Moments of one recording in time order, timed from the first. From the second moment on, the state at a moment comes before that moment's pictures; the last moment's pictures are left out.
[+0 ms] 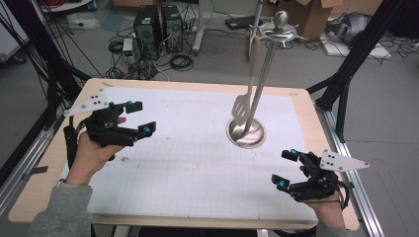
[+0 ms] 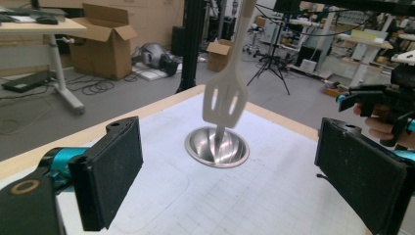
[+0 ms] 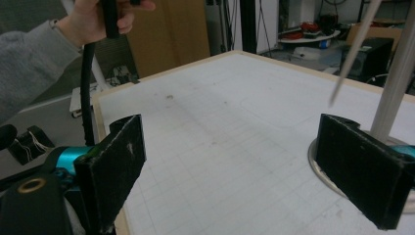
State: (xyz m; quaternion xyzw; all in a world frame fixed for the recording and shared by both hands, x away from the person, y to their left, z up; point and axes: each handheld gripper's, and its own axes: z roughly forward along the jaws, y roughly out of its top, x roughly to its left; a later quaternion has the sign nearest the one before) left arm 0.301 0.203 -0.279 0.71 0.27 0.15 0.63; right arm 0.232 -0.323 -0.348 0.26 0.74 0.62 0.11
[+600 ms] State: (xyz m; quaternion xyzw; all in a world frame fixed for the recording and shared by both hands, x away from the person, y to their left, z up) left arm 0.259 0.250 -0.295 0.69 0.32 0.22 0.61; right arm 0.252 -0.314 -0.345 0.24 0.73 0.63 0.10
